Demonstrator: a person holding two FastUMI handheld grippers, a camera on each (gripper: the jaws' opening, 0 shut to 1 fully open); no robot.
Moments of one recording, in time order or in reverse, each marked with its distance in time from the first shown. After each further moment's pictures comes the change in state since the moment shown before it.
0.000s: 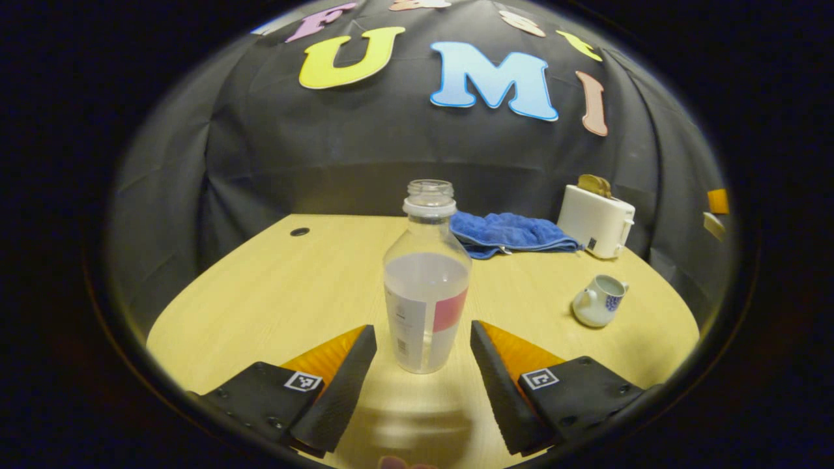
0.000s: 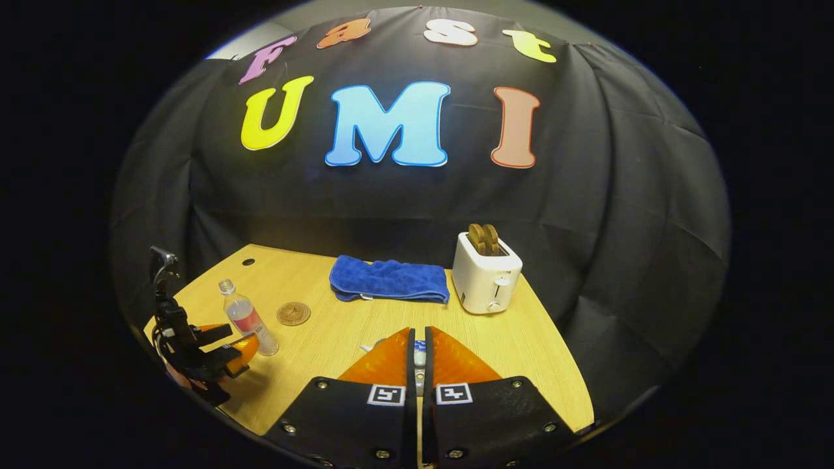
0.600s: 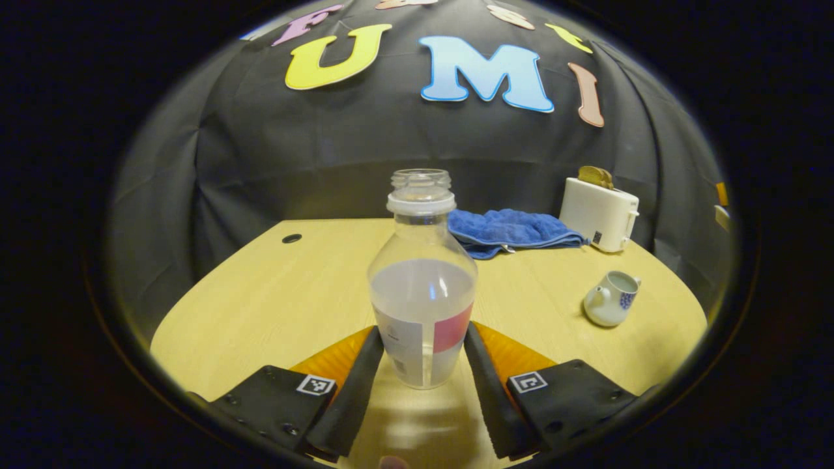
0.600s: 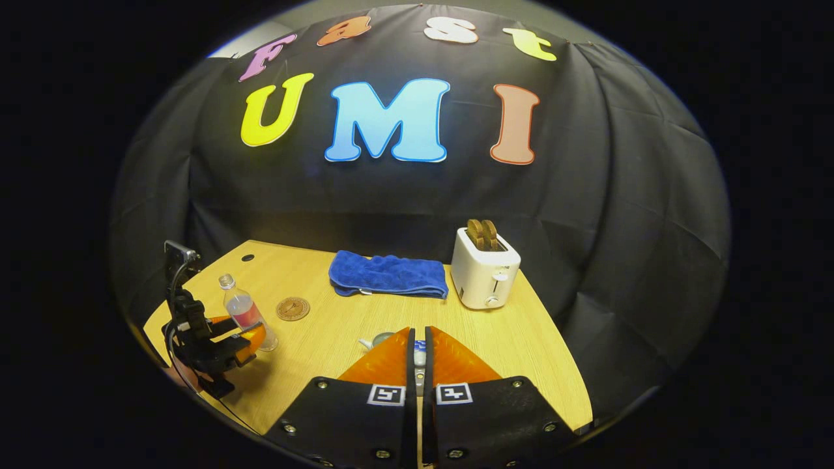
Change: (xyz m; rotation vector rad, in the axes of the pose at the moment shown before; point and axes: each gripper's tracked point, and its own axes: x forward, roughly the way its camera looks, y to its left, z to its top) left arm 0.025 0.001 0.005 0.040 0.013 -0.003; right arm -0.003 0.000 -0.004 -0.010 0.012 0.006
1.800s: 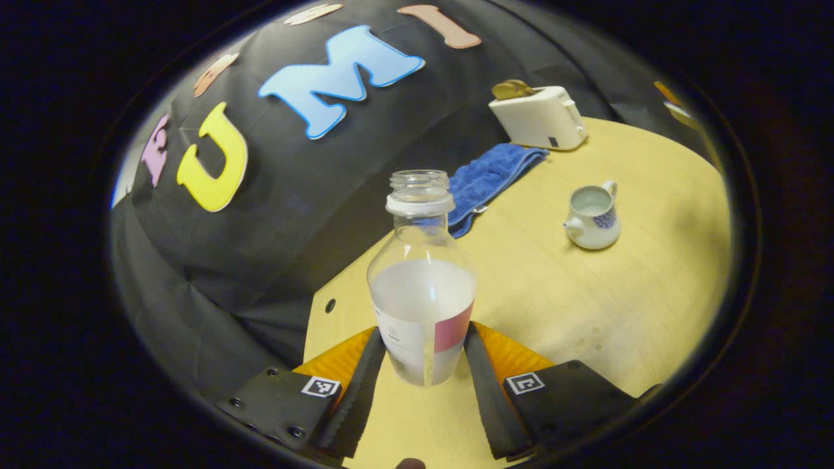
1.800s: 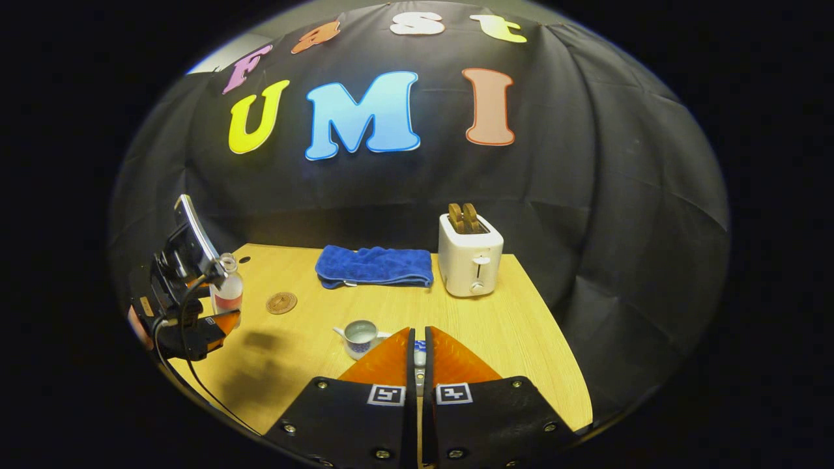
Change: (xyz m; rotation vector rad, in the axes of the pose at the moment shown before) left arm -0.043 -0.068 0.050 0.735 0.193 0.098; right arm 0.012 -0.073 -0.039 0.091 0.022 0.028
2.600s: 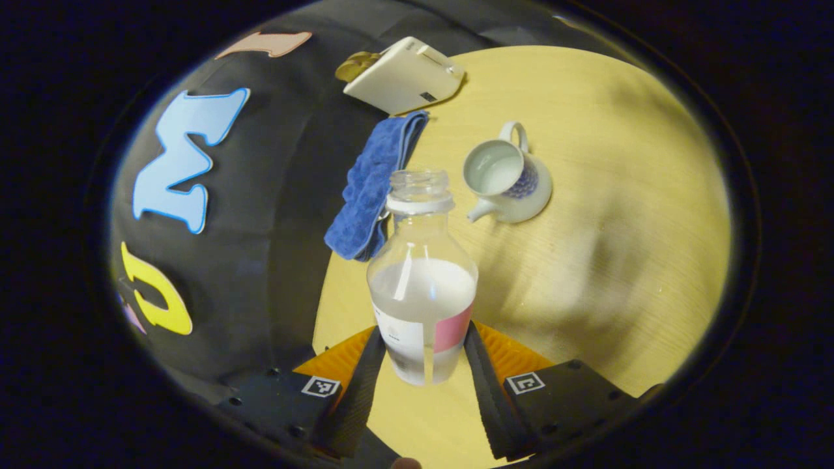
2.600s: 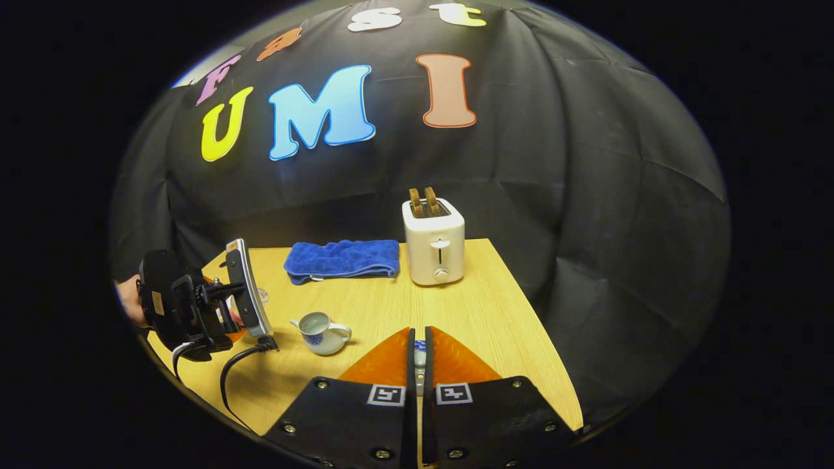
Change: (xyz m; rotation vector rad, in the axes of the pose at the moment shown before) left arm 0.040 -0.070 0.043 0.515 0.141 -0.181; right arm 0.016 -0.068 -0.022 0.066 0.017 -0.040
